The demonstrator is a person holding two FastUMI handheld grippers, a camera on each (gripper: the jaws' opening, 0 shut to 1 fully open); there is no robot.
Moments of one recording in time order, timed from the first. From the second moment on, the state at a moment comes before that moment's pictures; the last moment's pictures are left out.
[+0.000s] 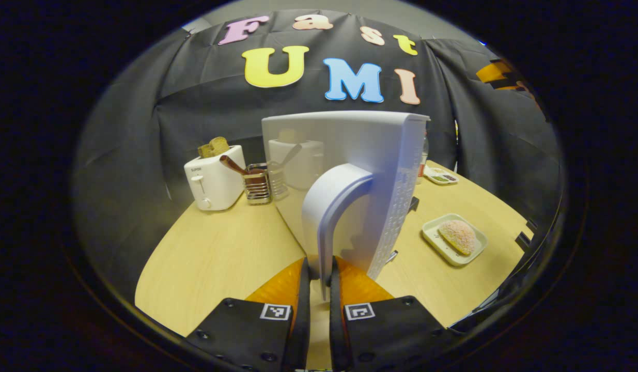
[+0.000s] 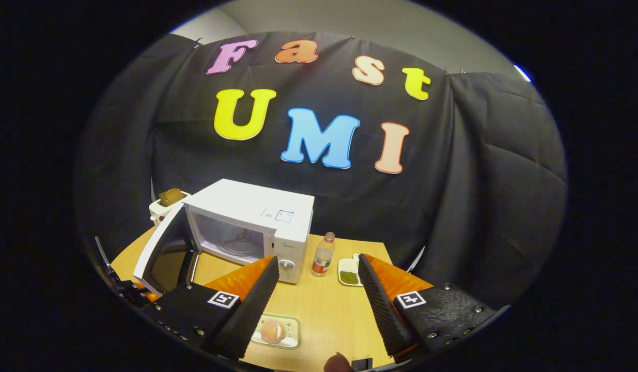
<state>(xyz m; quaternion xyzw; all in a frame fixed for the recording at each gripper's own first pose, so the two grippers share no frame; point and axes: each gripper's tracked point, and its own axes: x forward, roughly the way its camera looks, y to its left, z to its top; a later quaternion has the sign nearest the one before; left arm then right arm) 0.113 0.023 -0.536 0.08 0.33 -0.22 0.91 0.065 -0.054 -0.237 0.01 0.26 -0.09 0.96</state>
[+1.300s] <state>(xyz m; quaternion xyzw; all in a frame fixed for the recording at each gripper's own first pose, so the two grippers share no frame) 0.013 0.114 -0.387 0.06 0.30 0.08 0.95 0.031 0.035 -0.499 0.08 0.50 0.07 0.86</state>
